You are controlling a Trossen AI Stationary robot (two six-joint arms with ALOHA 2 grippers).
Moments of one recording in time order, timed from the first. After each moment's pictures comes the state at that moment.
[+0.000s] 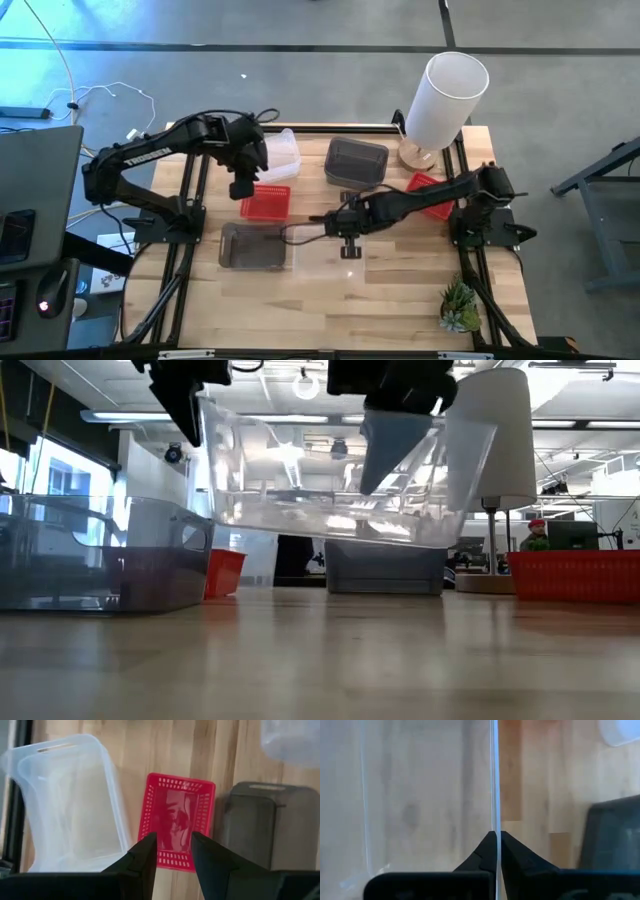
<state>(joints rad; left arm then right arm) 0.50 1.29 1.35 -1.27 0.08 0.24 0.17 1.81 1.48 -0.84 0.22 0.08</state>
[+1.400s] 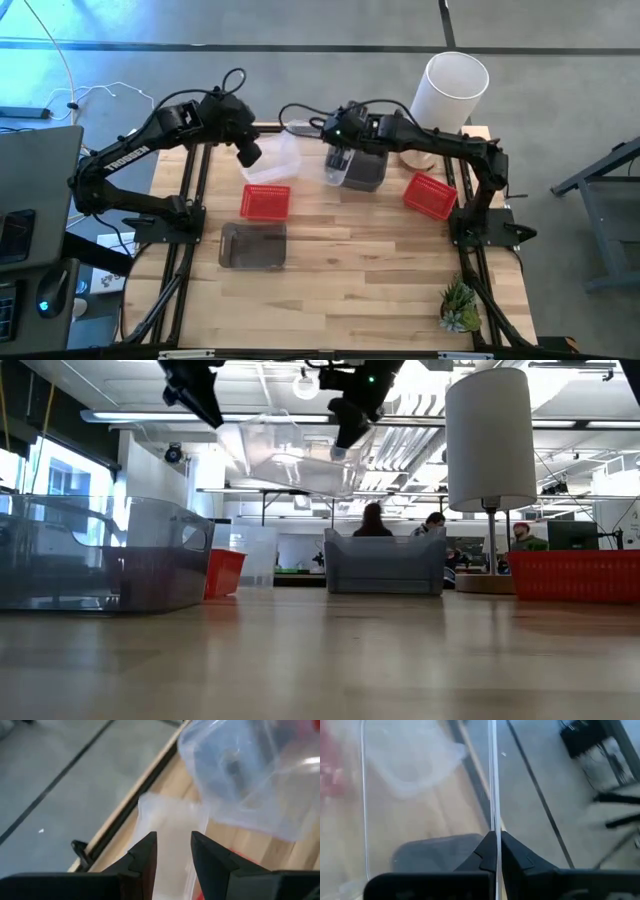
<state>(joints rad) 0.64 1.18 1.35 -0.99 -0.18 0.02 -0.26 1.81 1.79 -0.83 0.46 -0.19</state>
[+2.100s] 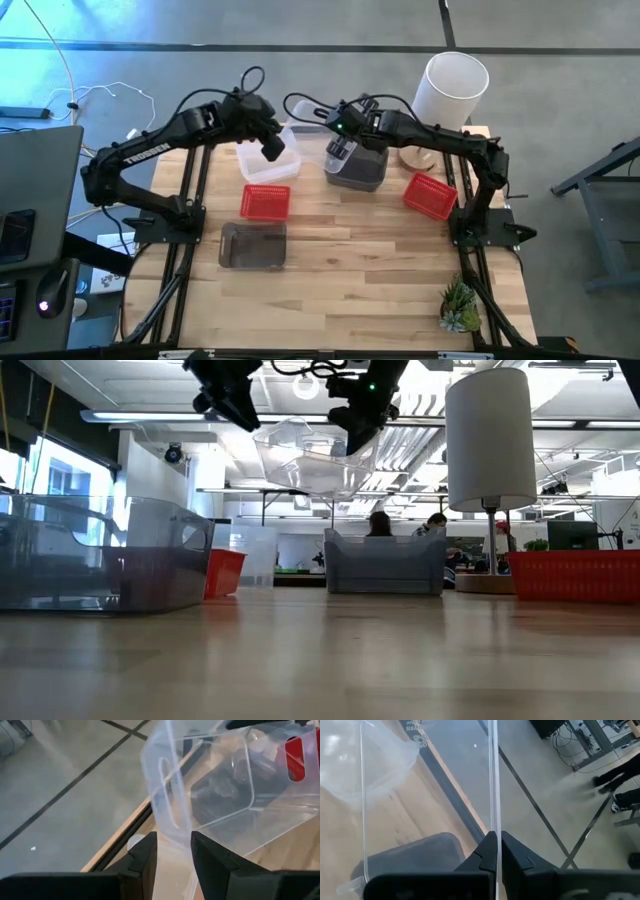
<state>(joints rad) 0.57 1.30 1.35 -0.75 -0.25 -0.05 -0.30 1.81 1.79 -0.84 0.60 -0.06</state>
